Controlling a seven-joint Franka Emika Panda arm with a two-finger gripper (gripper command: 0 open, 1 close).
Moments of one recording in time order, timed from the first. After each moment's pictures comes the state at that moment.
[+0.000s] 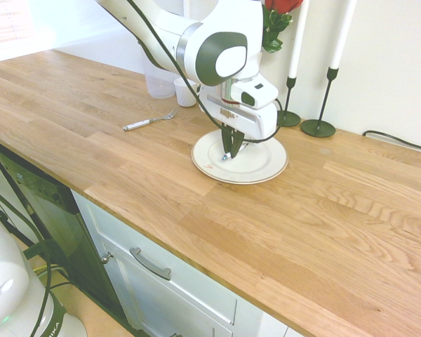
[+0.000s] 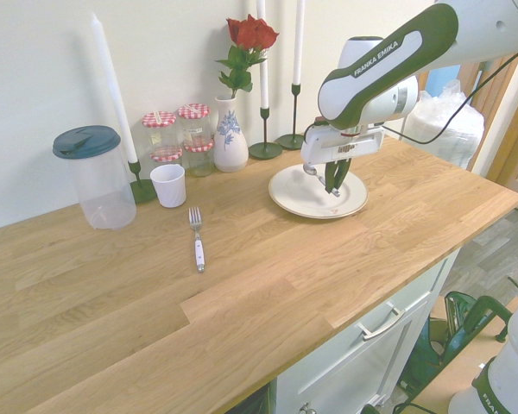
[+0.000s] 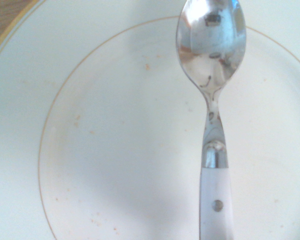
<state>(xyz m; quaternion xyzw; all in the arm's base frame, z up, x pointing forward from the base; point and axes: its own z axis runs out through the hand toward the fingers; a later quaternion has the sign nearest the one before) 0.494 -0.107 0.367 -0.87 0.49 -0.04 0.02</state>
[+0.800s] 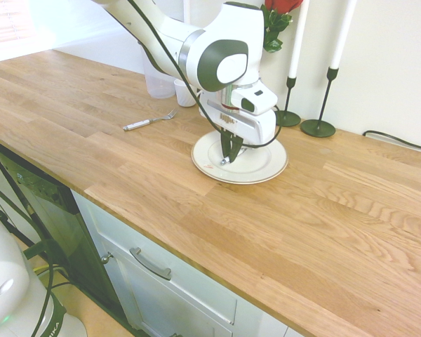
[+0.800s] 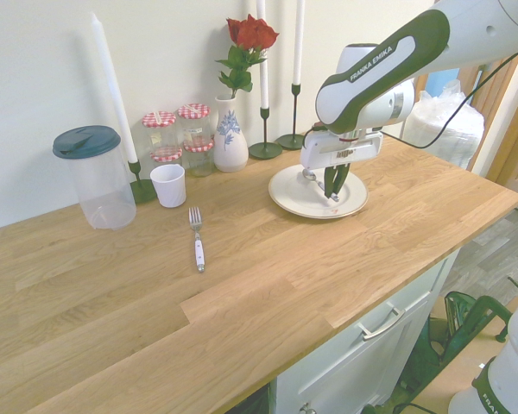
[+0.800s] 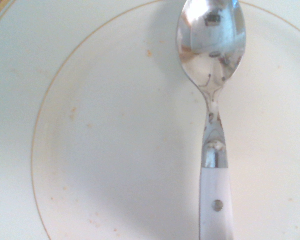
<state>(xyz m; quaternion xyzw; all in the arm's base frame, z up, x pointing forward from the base) 0.496 -0.106 0.354 -0.87 0.49 -0.03 0.02</state>
